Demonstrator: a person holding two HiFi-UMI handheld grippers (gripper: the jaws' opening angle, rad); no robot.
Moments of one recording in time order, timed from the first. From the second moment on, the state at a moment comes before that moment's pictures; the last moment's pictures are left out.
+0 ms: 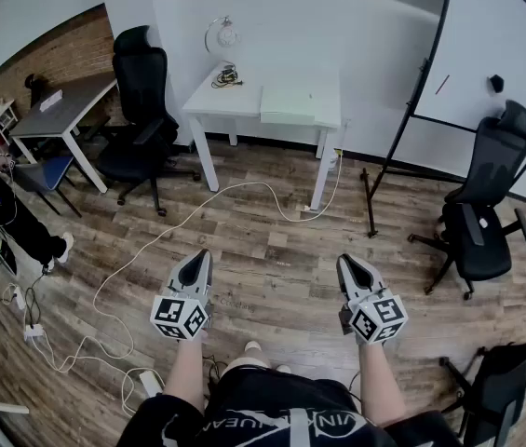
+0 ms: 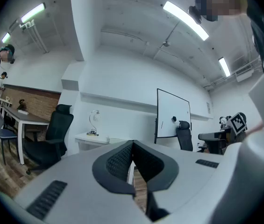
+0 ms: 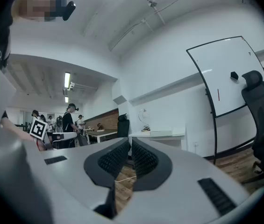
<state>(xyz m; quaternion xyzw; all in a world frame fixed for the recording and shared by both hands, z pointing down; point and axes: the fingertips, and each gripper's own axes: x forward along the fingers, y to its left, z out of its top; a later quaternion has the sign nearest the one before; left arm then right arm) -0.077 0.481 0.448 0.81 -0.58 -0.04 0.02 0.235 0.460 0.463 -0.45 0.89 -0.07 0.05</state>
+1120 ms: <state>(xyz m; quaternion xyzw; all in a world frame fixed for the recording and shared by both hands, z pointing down) -0.114 0.327 0.462 0.82 -0.58 -0.04 0.05 0.207 0.320 0.488 -0.46 0.88 -0.11 0.03</state>
